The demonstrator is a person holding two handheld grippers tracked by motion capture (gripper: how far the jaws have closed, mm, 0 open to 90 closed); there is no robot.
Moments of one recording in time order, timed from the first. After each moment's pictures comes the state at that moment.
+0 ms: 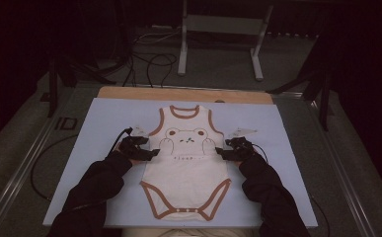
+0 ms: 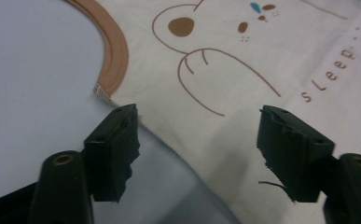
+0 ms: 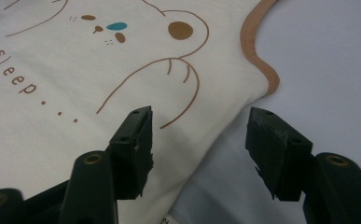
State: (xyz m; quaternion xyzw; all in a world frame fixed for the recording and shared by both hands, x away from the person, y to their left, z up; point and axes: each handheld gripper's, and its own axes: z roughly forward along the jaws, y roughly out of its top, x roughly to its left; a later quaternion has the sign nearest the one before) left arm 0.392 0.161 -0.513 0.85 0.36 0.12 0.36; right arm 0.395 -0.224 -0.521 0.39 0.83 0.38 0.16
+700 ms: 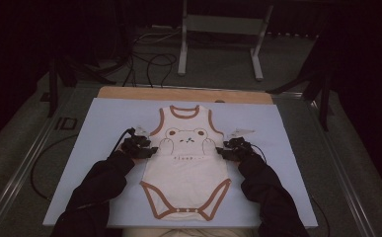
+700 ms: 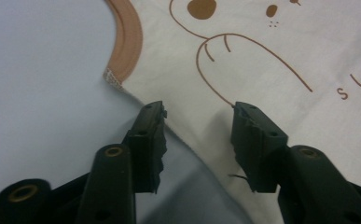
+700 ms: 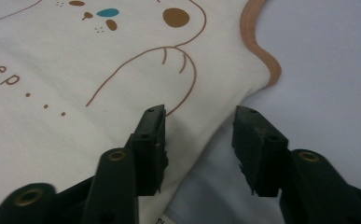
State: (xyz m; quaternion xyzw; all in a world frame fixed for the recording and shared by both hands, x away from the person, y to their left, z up) left arm 0.397 0.155 -0.519 0.85 0.39 0.13 0.33; right arm 0.397 -0.221 -0.526 0.39 0.83 0.36 0.16
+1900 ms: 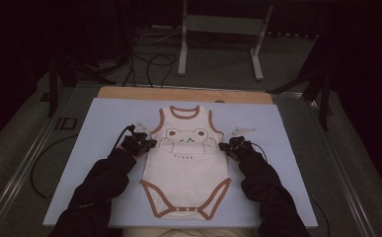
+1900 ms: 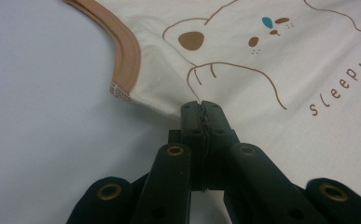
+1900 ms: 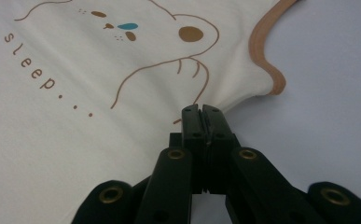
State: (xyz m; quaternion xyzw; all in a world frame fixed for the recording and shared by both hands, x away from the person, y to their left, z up) left arm 0.394 0.151 -0.500 0.84 0.39 0.13 0.35; right arm 0.393 -0.219 -0.512 0.37 0.84 0.37 0.16
